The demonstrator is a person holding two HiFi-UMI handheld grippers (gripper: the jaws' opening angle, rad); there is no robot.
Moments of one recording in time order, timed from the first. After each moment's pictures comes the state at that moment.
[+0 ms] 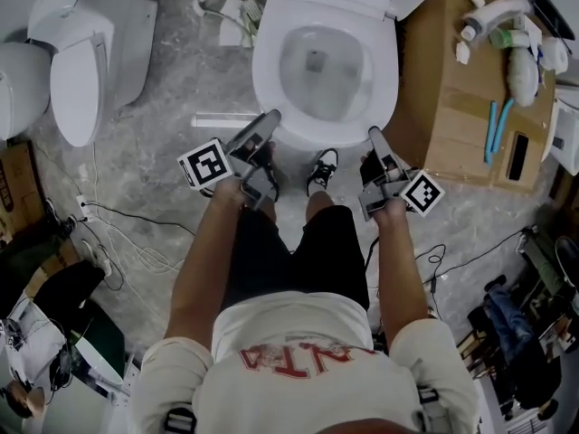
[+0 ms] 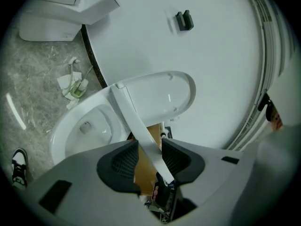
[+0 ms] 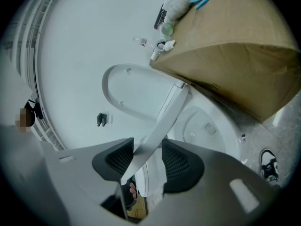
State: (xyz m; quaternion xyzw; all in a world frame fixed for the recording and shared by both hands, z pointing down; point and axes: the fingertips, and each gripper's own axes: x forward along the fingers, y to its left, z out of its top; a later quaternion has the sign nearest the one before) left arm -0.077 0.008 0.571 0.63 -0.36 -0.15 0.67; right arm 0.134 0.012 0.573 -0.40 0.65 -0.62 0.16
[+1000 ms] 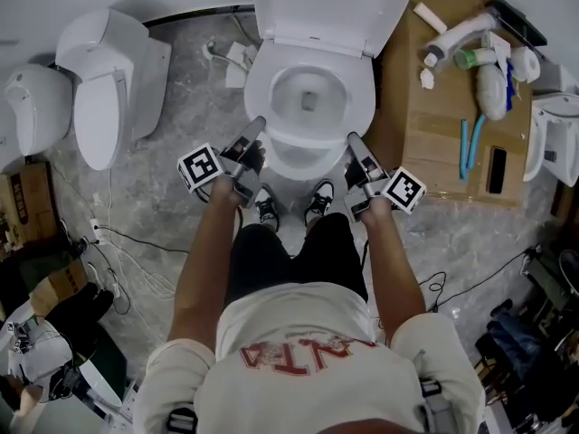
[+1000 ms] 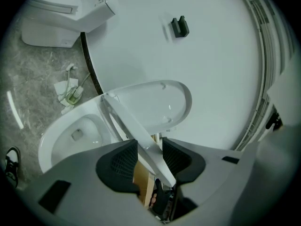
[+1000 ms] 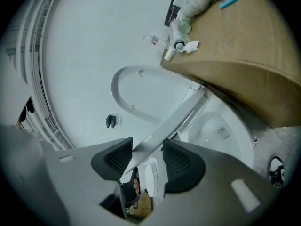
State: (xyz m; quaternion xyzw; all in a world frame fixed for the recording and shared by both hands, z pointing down) left arm -0.072 -0.042 0.513 0.62 -0.38 -0.20 0.66; right arm 0.135 -0.035 0.516 -0.36 0.69 -0.61 0.18
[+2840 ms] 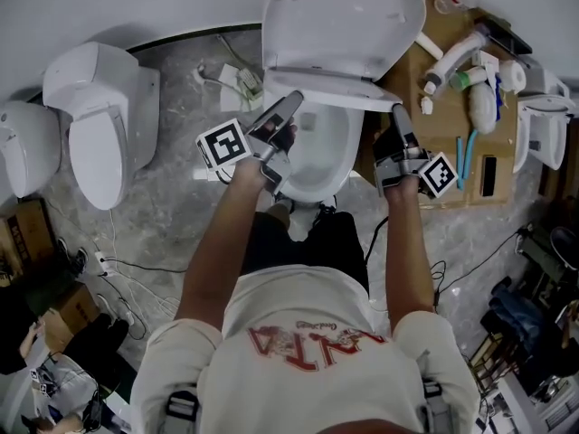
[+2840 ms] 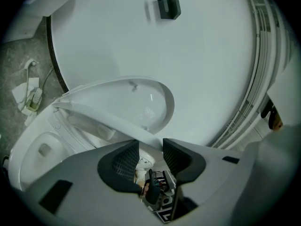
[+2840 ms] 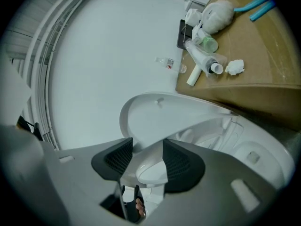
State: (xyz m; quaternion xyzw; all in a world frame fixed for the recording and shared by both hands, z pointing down) left arm -0.058 -0.200 0.428 0.71 -0.27 -0.19 0.62; right arm 0.160 -0.186 0.435 -0.45 0.64 -0.54 0.30
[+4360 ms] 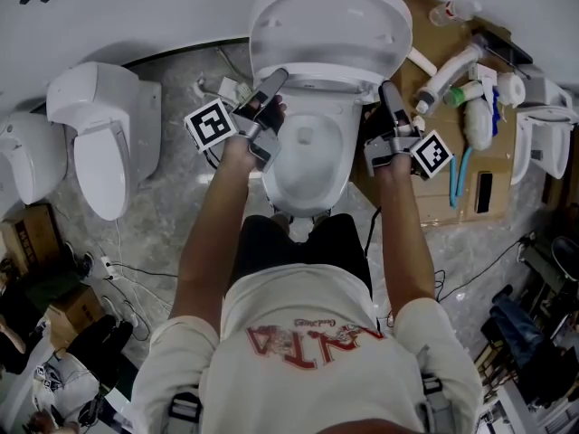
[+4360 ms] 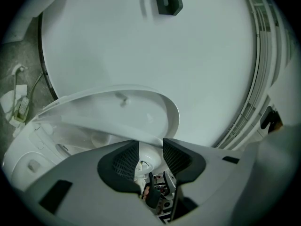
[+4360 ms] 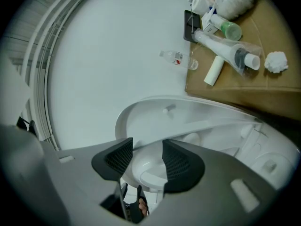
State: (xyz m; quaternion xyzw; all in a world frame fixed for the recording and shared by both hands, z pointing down) left arm -0.046 -0.304 0.412 0.70 -0.28 -0.23 0.62; right arm 0.170 -0.290 0.422 -0.43 0.65 -0.54 0.33
